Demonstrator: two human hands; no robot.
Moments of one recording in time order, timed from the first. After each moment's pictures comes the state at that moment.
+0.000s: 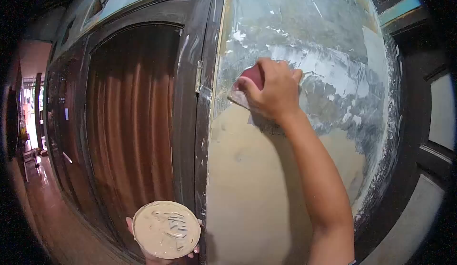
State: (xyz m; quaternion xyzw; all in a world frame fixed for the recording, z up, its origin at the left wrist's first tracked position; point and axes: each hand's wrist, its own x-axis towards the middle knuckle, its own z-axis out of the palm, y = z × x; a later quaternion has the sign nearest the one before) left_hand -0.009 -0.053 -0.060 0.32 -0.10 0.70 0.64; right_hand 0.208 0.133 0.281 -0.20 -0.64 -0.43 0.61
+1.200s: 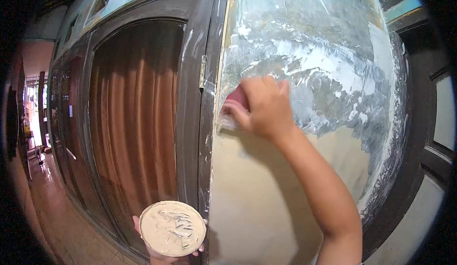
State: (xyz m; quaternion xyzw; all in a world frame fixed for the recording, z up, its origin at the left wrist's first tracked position) left_hand -0.027 -0.027 -0.098 0.29 -0.01 0.73 0.62; right_hand 0.194 0.129 0.240 -0.12 -0.71 -0.44 0.54
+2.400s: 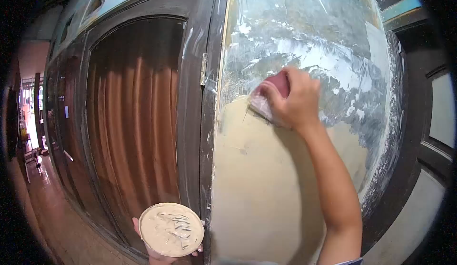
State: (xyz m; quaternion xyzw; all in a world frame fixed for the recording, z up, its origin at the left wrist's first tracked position) left_hand -0.046 -0.027 -0.126 0.22 0.00 0.72 0.66; right_hand 0.242 0.144 0.250 -0.18 -0.61 -0.44 0.63
